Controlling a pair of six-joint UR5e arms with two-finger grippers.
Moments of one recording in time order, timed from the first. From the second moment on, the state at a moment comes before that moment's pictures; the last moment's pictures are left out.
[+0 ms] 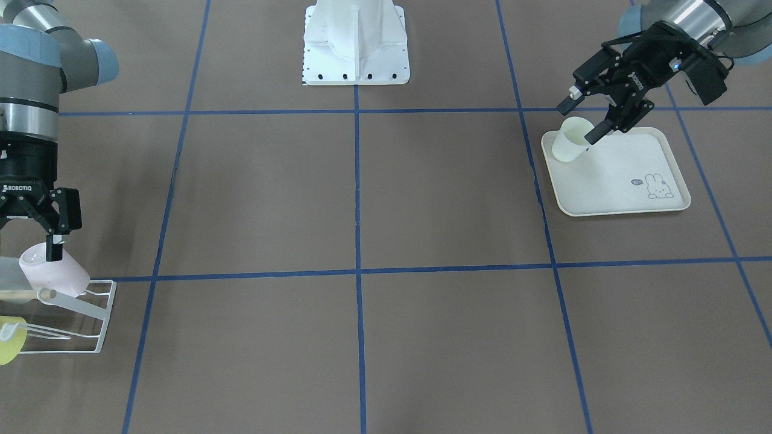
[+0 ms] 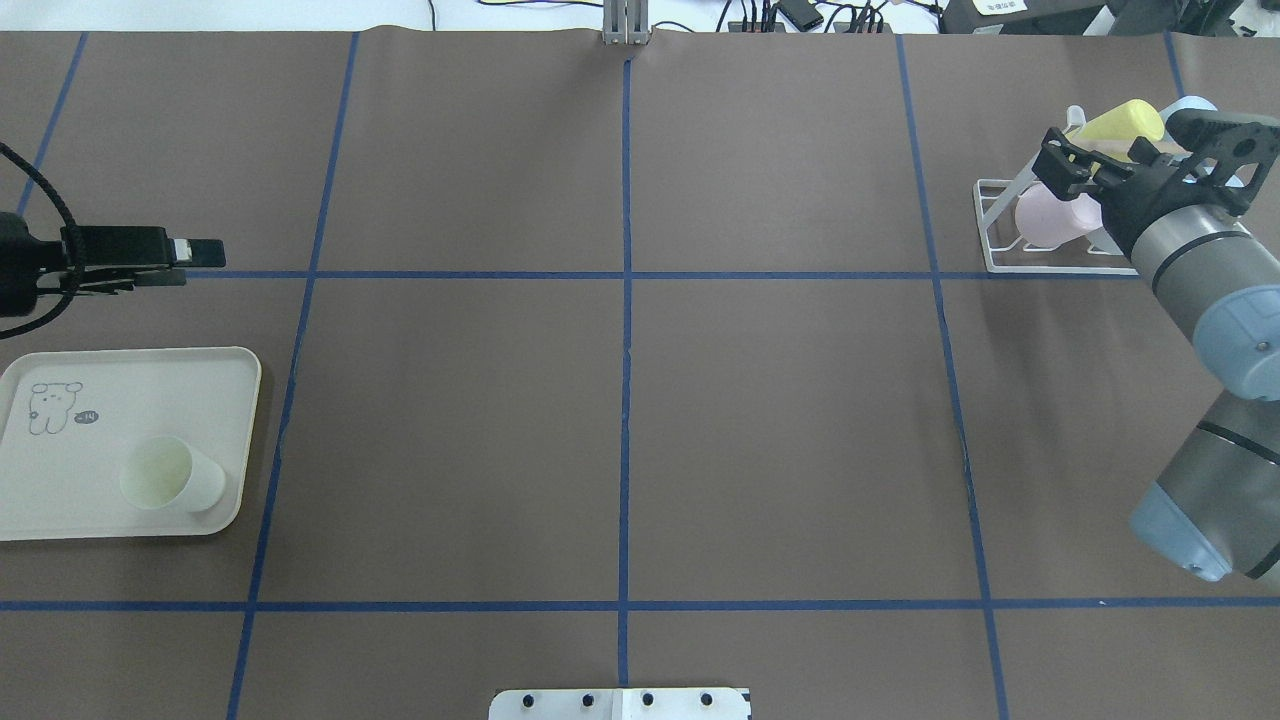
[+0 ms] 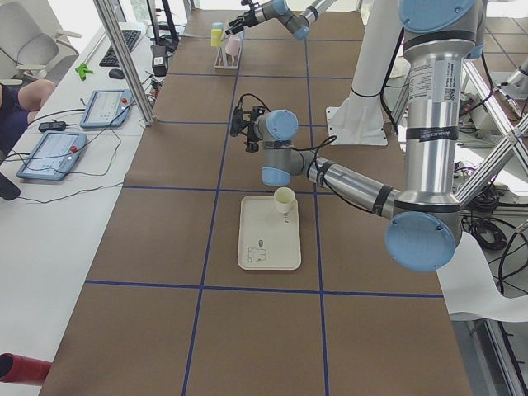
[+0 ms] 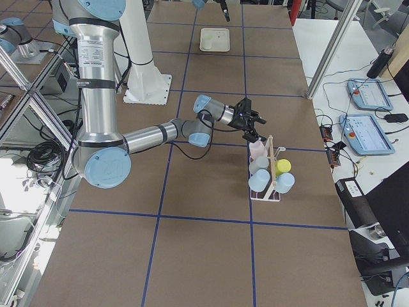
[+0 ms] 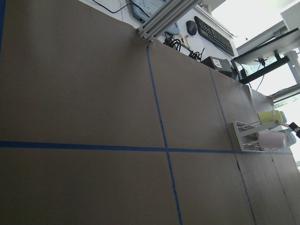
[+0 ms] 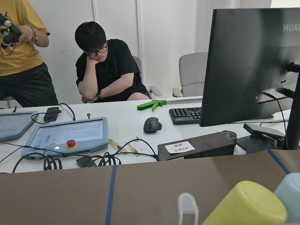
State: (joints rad) left arm -0.97 -1.55 -1.93 -2.75 -2.14 -1.35; right arm 0.77 -1.57 1.78 -0.59 1.09 1.08
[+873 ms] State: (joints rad) left arm -1.04 -1.49 -1.93 -2.29 -2.17 -0.76; right arm 0.77 -1.57 1.92 -0.60 1.37 1.19
